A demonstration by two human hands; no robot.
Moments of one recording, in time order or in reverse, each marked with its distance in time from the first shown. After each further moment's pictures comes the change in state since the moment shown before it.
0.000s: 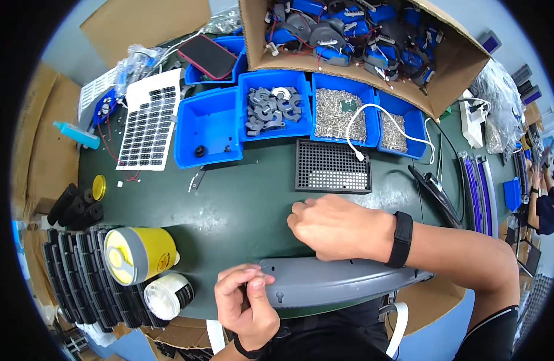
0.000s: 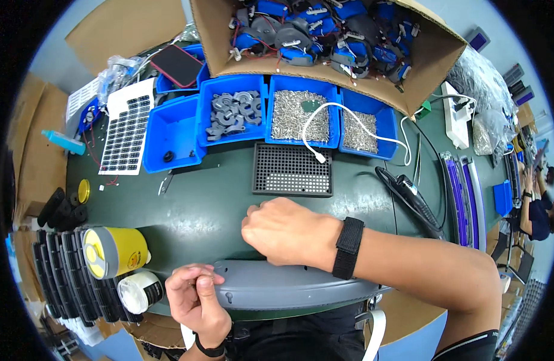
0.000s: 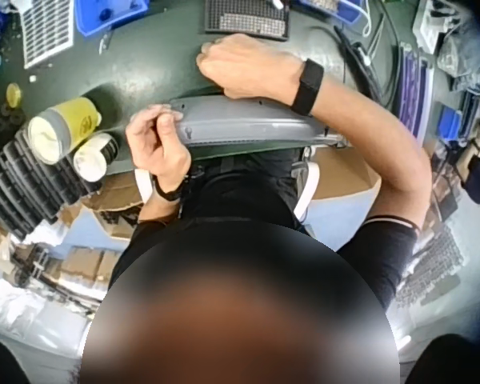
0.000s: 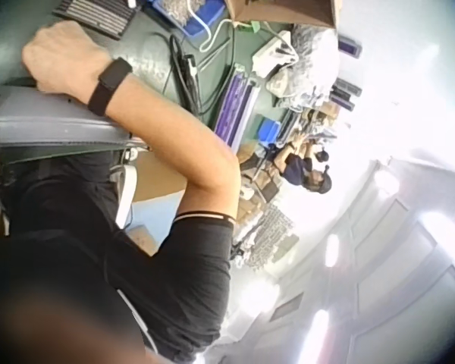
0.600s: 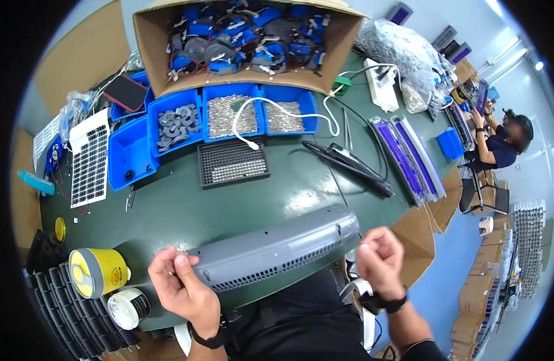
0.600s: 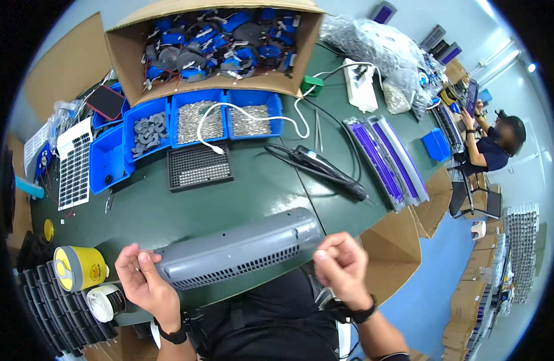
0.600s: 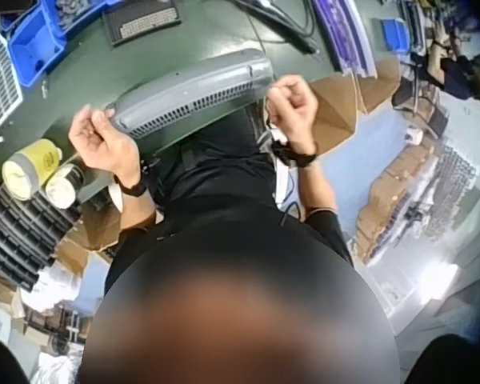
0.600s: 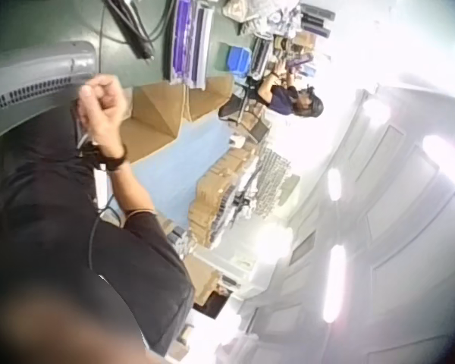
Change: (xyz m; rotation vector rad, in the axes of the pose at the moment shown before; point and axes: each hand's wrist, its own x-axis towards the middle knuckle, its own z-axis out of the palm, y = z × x) left_hand 0.003 -0.002 0.021 0.017 0.006 0.018; right_hand -0.235 -0.109 0.102 1.224 1.390 0.655
